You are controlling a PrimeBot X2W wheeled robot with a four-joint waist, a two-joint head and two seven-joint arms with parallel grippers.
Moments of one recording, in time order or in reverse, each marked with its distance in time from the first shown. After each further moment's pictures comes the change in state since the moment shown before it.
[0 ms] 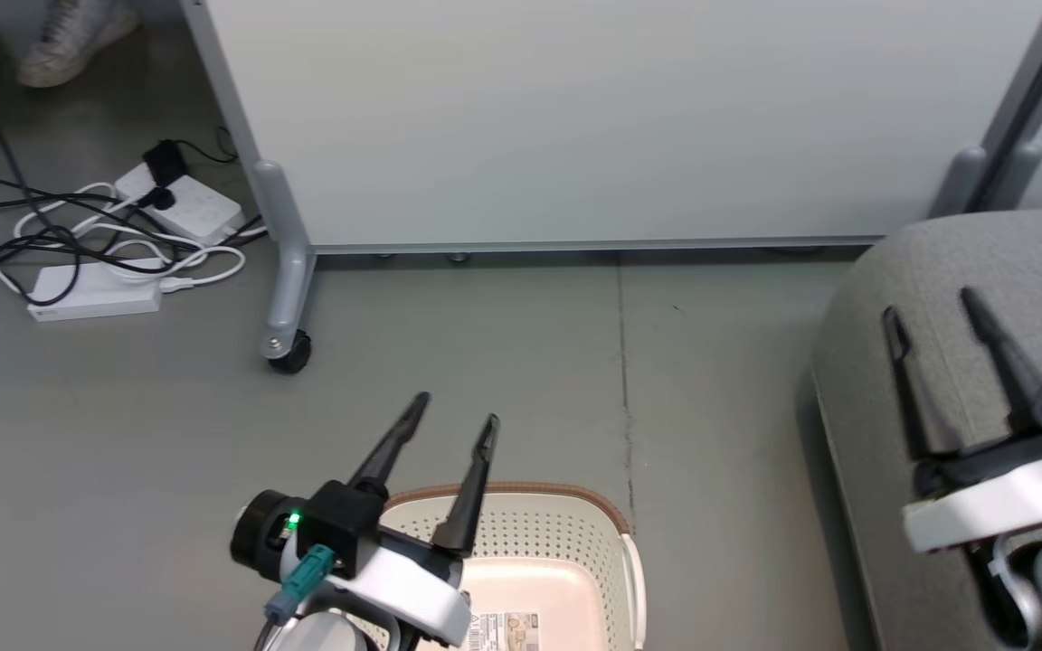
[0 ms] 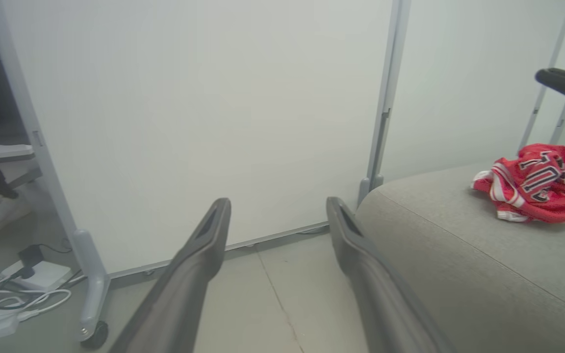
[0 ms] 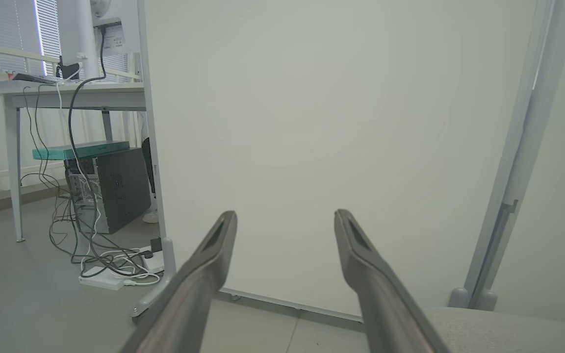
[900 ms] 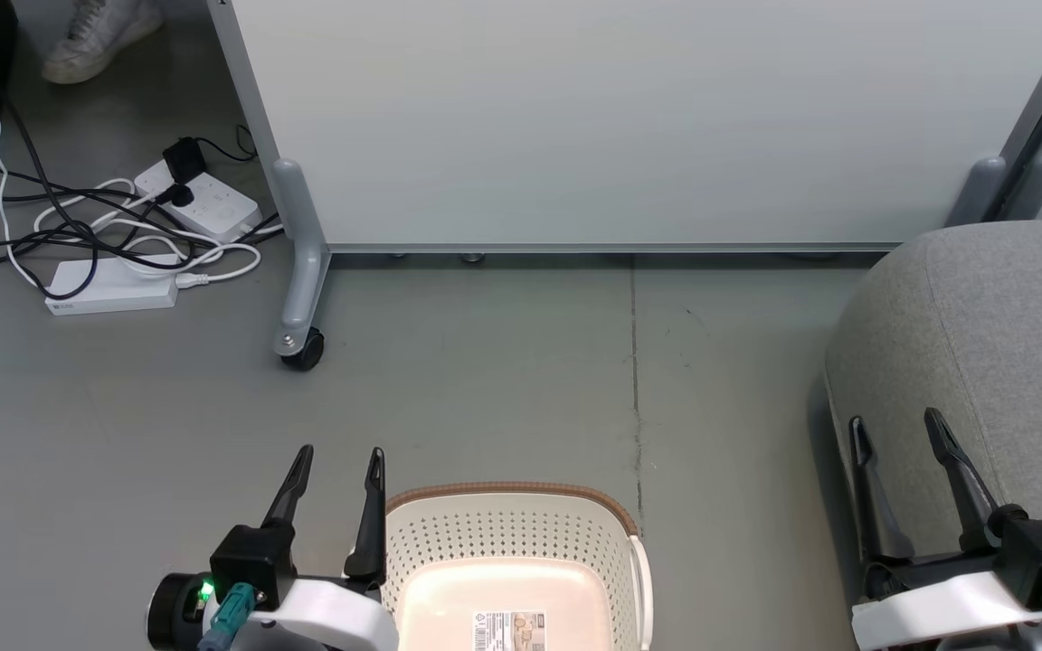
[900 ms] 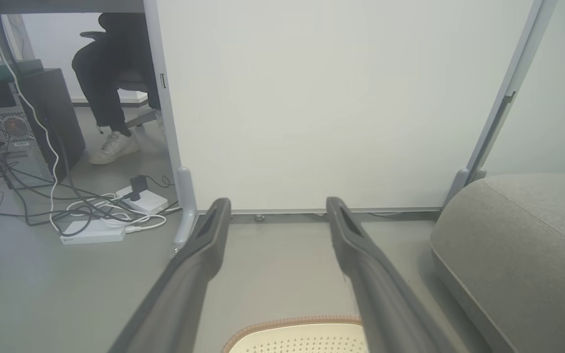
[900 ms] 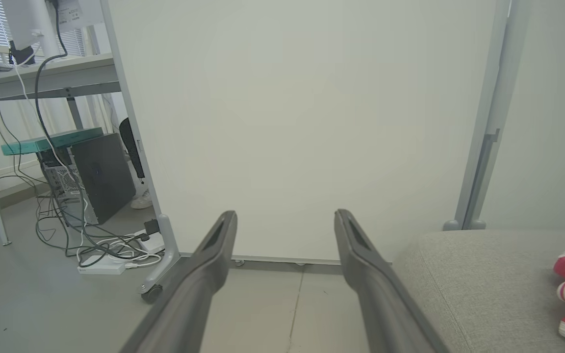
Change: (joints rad) left arm 0.100 -0.001 0.166 0.034 -0.003 0.115 0.000; right arm 0.217 0.261 -0.141 -0.051 -0.195 0.000 0.000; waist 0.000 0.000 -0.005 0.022
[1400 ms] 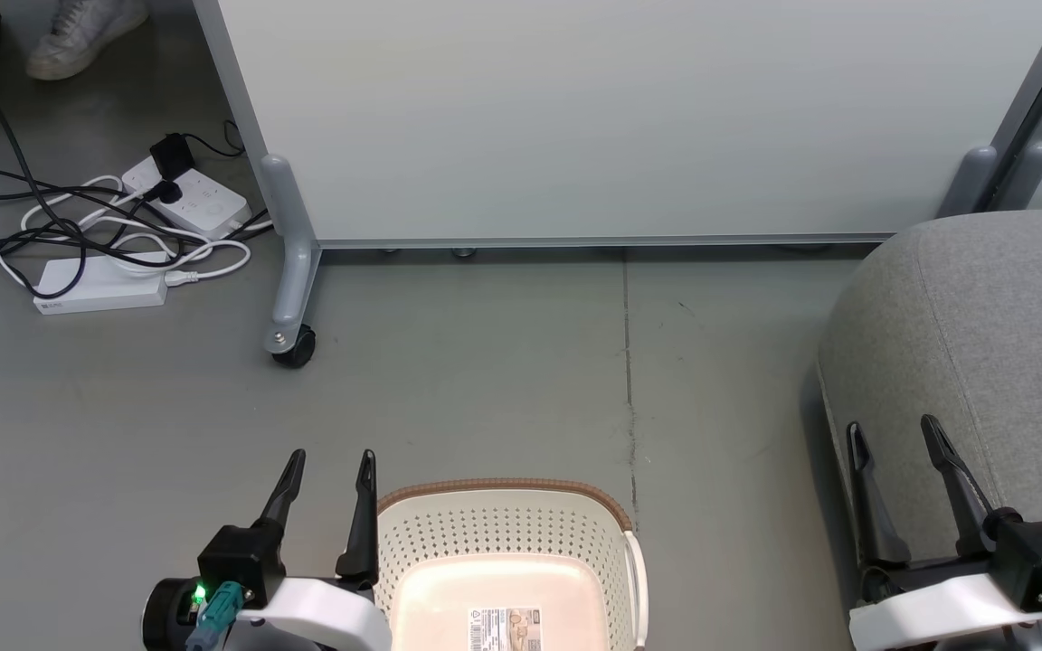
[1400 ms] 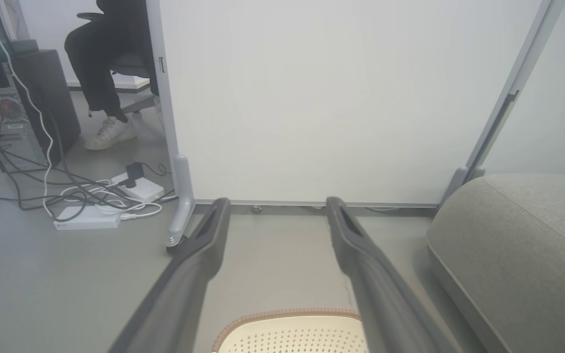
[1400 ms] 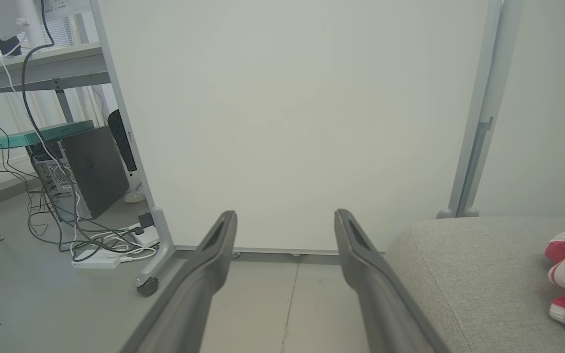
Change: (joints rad) left arm -0.004 0.001 0.013 0.035 -0.031 -0.015 0.000; right arm 0.000 0.011 -0.010 0.021 -0.010 0.000 0.000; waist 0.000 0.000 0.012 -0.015
